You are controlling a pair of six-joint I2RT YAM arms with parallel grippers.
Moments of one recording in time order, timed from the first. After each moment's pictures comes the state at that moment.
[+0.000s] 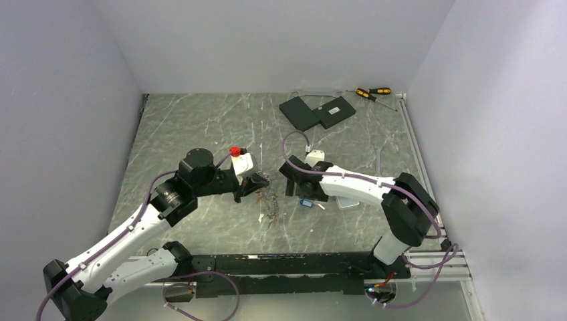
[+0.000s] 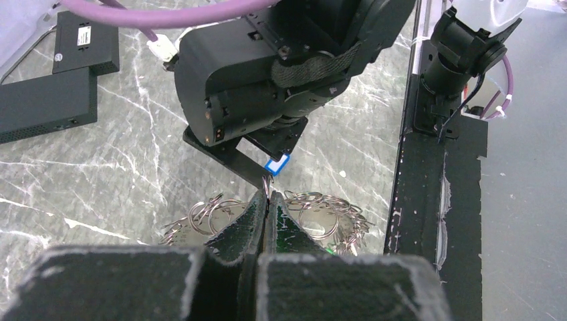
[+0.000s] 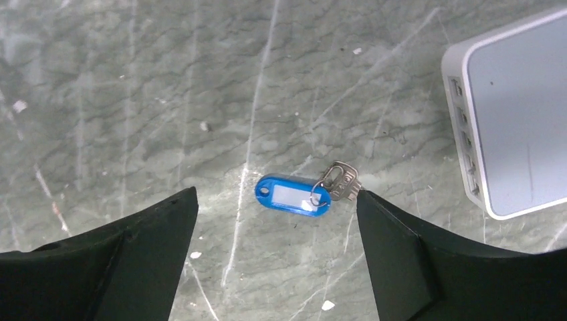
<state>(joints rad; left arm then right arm) -0.72 0.87 0.82 -0.22 0.54 0.16 0.88 1.60 1.02 -0.64 0.45 0.97</state>
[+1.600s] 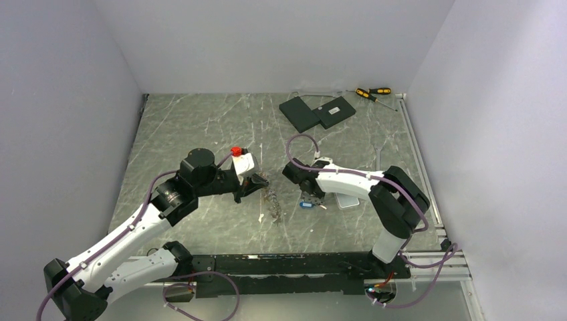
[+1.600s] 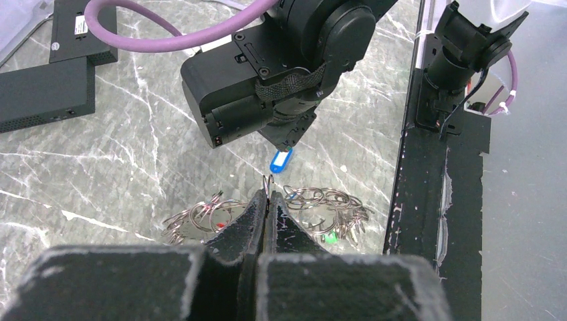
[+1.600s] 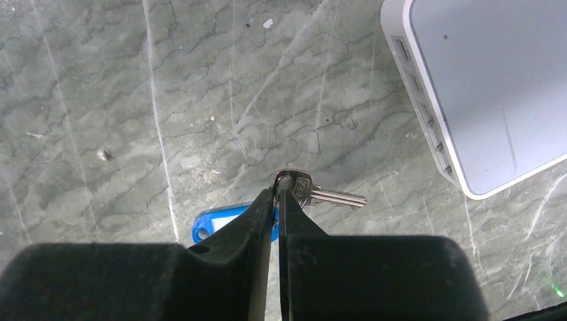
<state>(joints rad) -0.72 0.88 0.82 -0.23 0.53 0.16 0.83 1.70 1.01 -0.76 0.44 1.13</state>
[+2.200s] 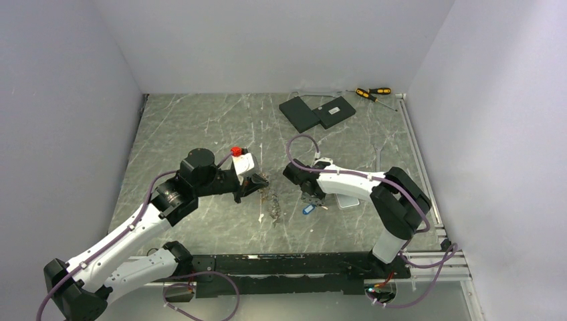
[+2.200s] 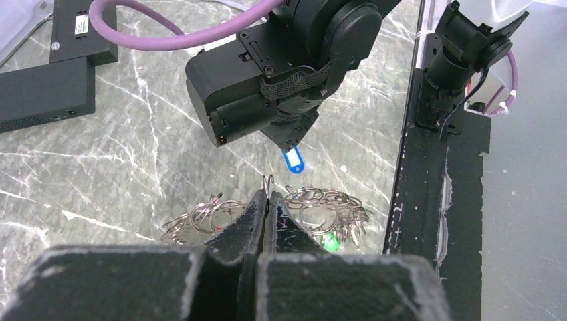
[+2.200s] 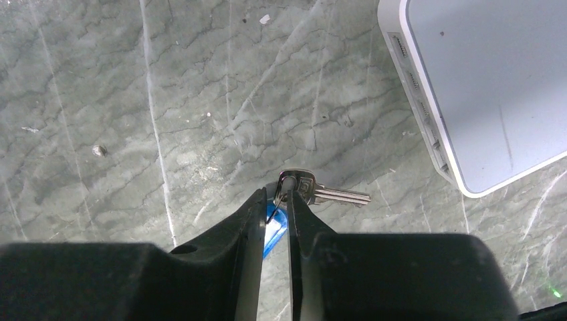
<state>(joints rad) -0.72 0.88 0.82 -0.23 0.53 0.16 0.83 1.69 1.00 -0.75 0.44 1.13</state>
